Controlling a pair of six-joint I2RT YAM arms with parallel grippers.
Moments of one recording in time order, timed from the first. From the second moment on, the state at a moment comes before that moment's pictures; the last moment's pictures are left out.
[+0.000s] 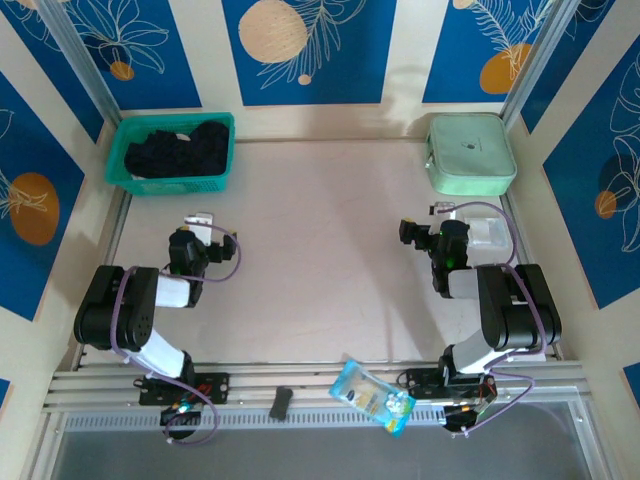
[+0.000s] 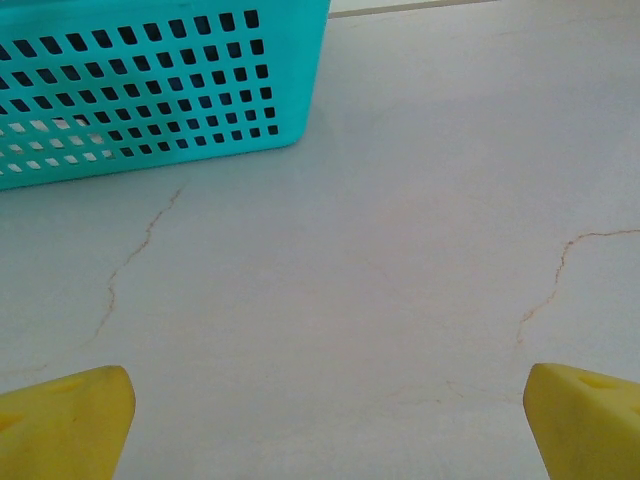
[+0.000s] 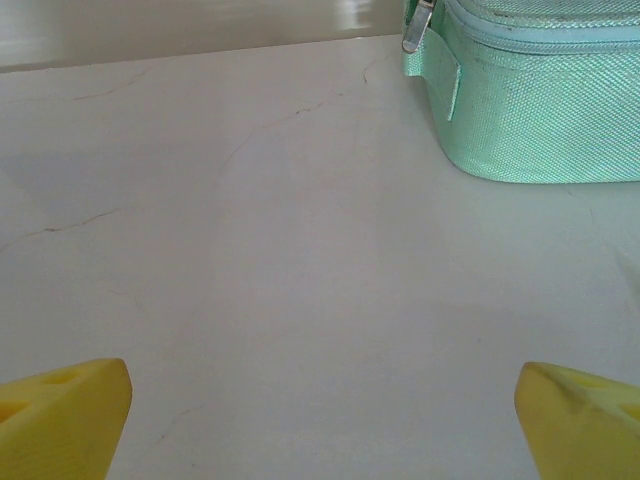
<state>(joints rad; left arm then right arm) -0.06 1.57 0.37 0.81 0.02 0.06 0.02 1.53 0.41 0.72 -0.02 0.10</state>
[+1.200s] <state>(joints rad) -0.02 1.72 1.53 -0.37 -0.20 -0.18 0.07 1.34 0.94 -0.33 0.05 0.28</state>
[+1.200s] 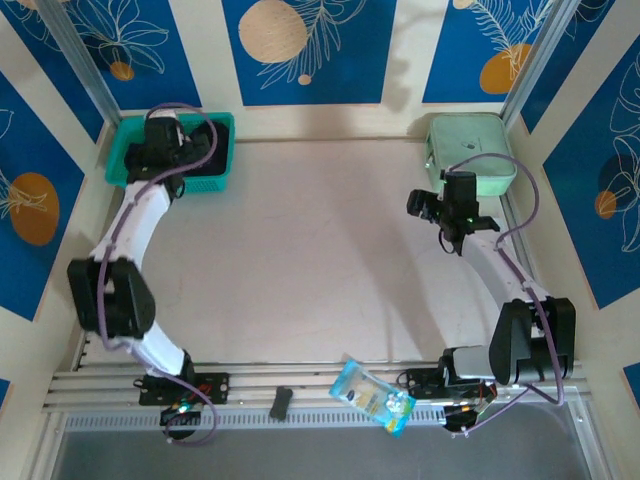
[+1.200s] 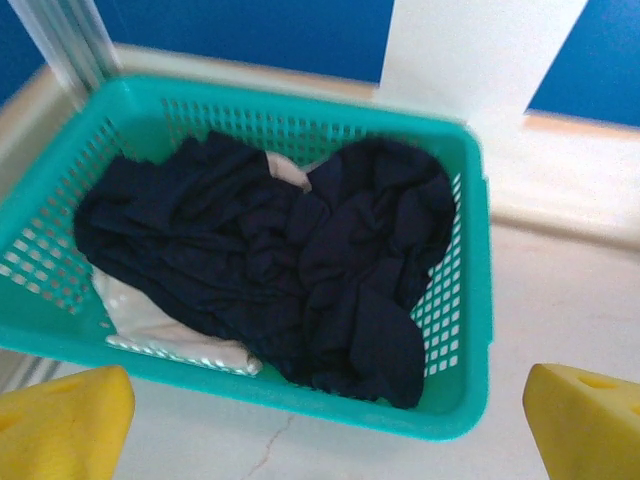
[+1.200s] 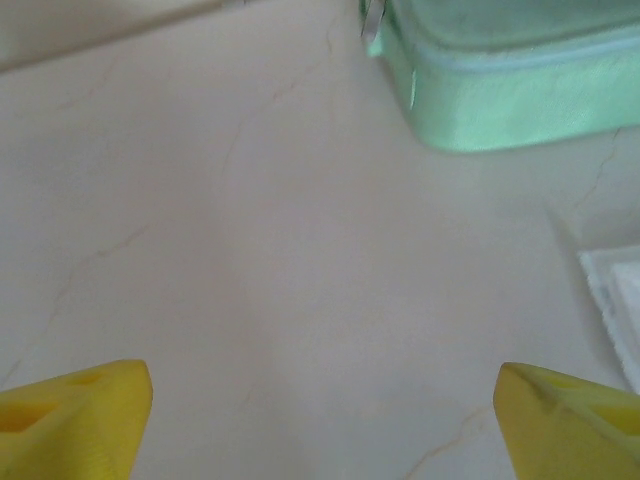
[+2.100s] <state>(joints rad) 0.05 2.63 2.50 -0.68 -0.08 -0.08 0.22 1.43 0.97 -0.48 -0.01 0.33</state>
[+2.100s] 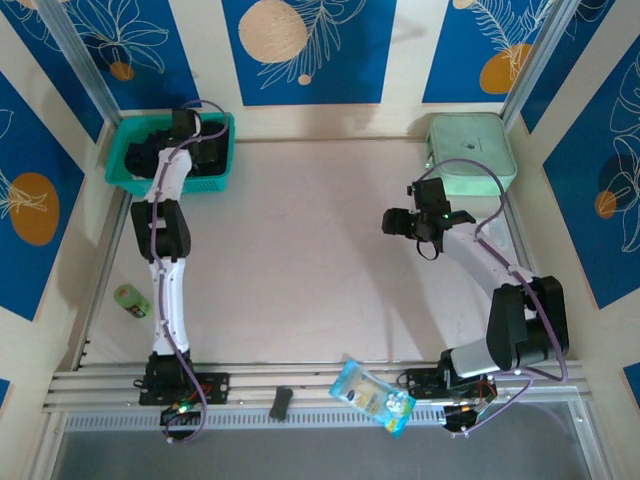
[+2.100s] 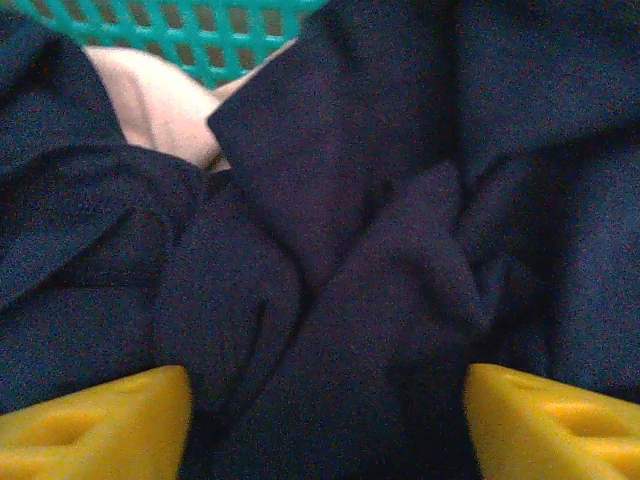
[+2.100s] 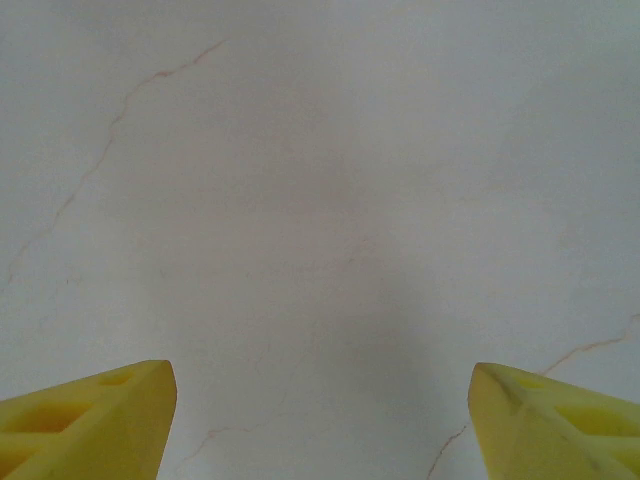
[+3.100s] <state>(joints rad) 0.04 2.05 2.40 -0.70 0.10 -0.11 0.27 1.21 0.98 -0.58 -0.03 0.37</state>
